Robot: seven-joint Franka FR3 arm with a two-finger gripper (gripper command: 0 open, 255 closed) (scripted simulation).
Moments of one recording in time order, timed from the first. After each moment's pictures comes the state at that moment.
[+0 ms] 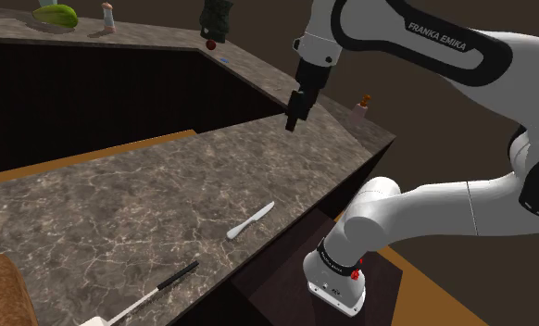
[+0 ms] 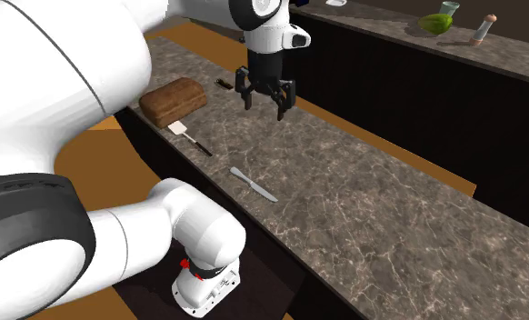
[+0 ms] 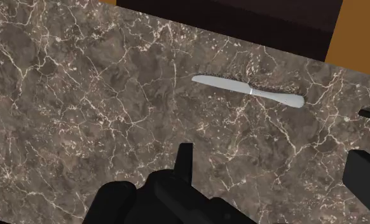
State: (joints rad) arm 0.02 -0.79 0.05 -2.33 0.02 1.48 -0.09
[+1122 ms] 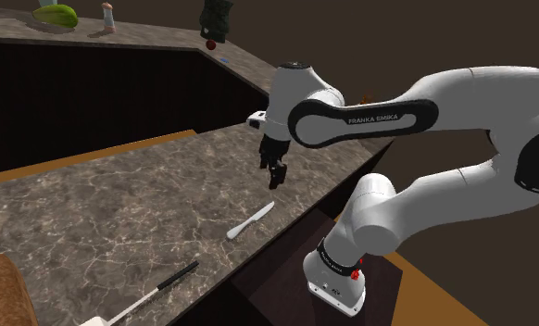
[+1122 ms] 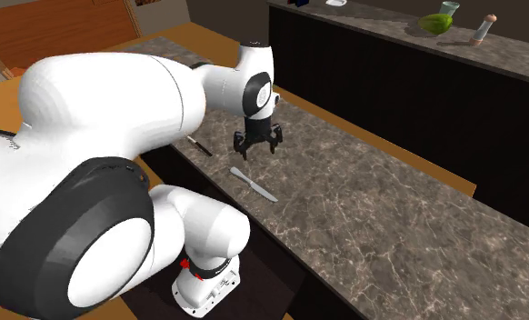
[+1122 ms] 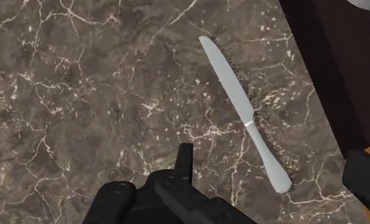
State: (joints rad) arm 0.27 -0.71 -0.05 -2.77 -0.09 1.98 -0.72
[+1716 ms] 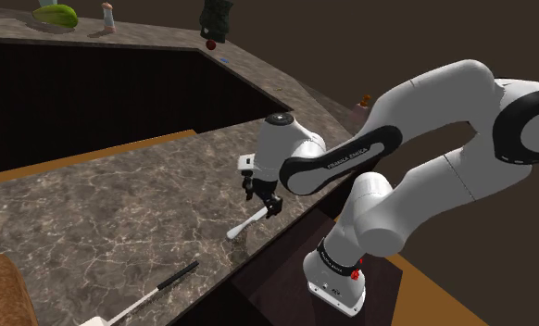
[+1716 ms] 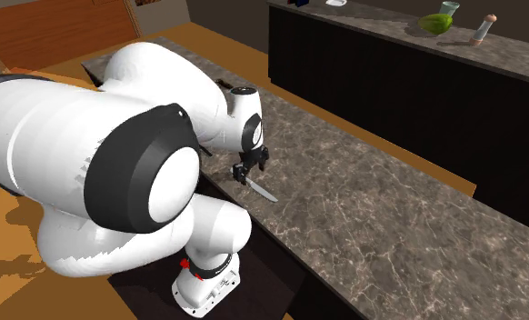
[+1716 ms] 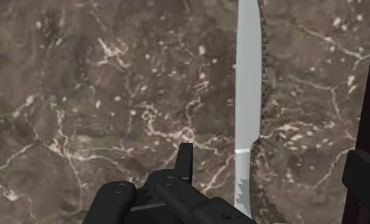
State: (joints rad) arm 0.39 -0.52 -0.11 -2.97 -0.18 2.38 -1.06
